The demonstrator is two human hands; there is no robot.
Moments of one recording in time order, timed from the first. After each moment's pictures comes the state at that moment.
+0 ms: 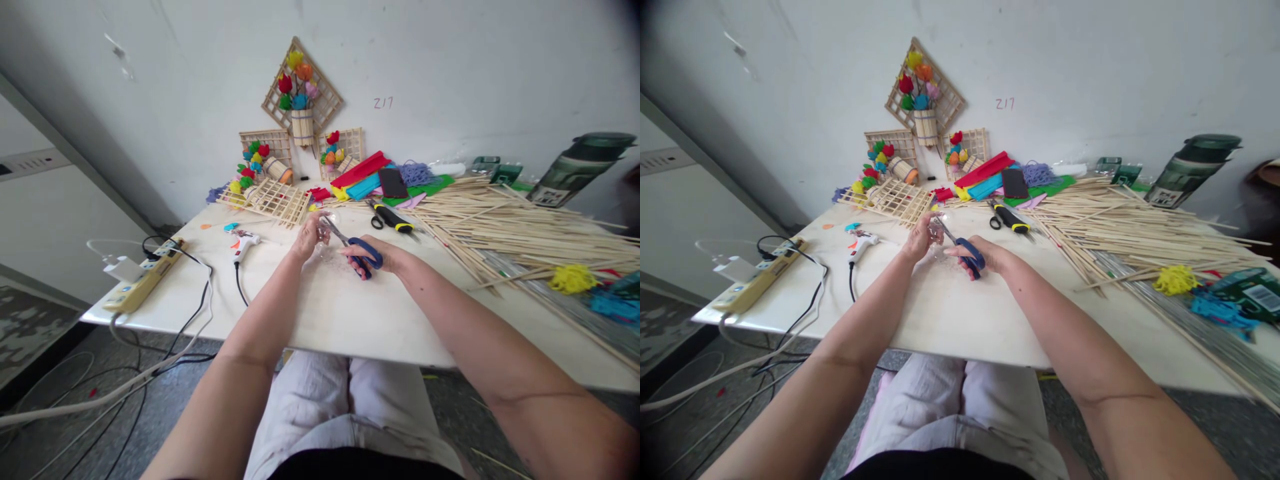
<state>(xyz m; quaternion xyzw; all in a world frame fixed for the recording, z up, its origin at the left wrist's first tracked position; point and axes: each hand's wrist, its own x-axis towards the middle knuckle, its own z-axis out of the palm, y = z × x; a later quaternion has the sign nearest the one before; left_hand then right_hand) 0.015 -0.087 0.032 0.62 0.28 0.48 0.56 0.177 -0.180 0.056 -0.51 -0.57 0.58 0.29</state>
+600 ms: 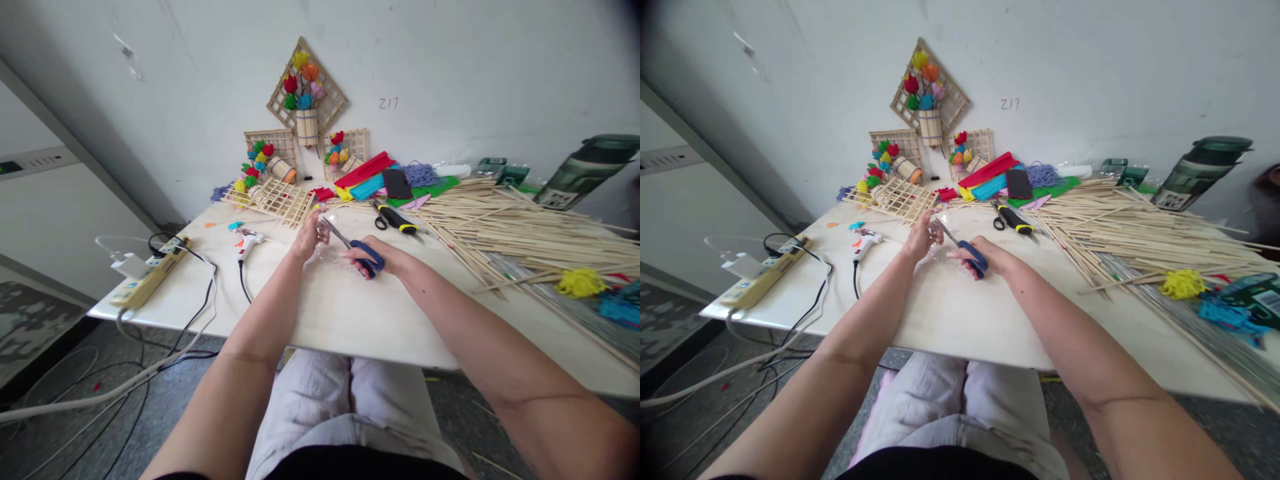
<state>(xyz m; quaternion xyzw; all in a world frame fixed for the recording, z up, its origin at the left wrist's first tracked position) 0.009 -0.087 0.035 0.59 0.26 0.49 0.59 0.173 -0.180 0.050 -0.52 -0.58 0.55 0.30</state>
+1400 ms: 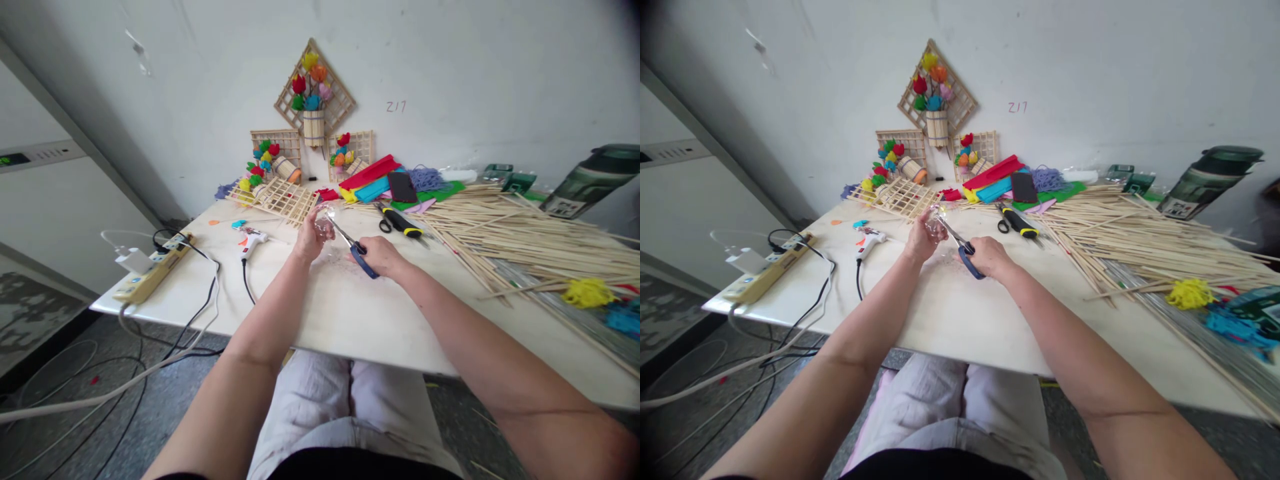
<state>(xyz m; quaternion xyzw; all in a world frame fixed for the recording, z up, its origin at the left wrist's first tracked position) 0.013 -0.093 0.045 0.45 0.23 0.53 0.68 0.170 -0.175 0.050 -0.66 -0.73 0.05 0.17</state>
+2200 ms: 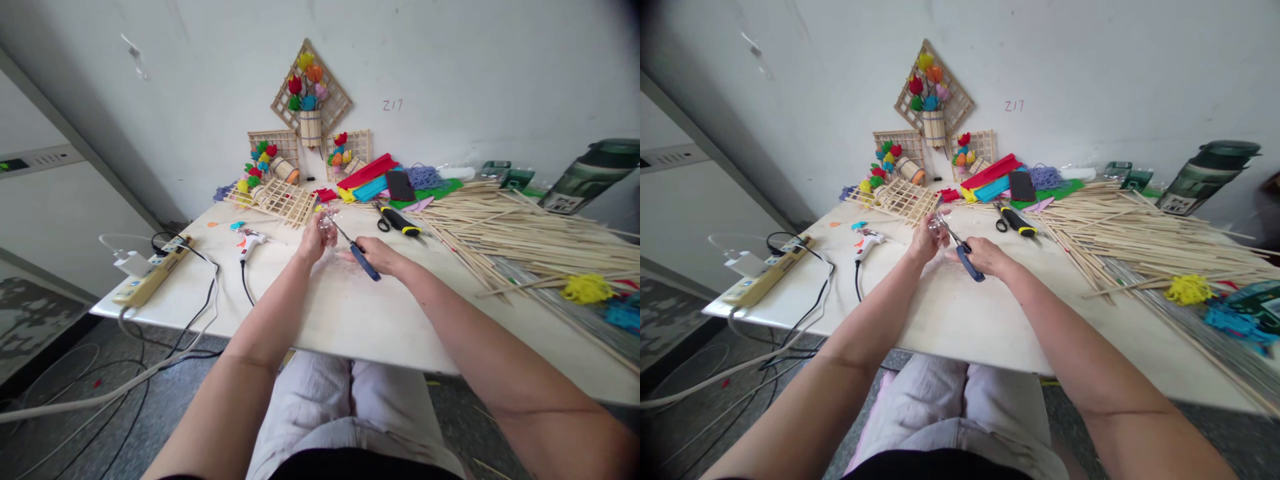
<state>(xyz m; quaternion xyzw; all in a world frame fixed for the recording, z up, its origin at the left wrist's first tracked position) 0.023 -0.100 0.047 0.43 0.24 0.49 0.72 0.170 -0.177 0.058 -0.62 -0.74 0.17 0.18</state>
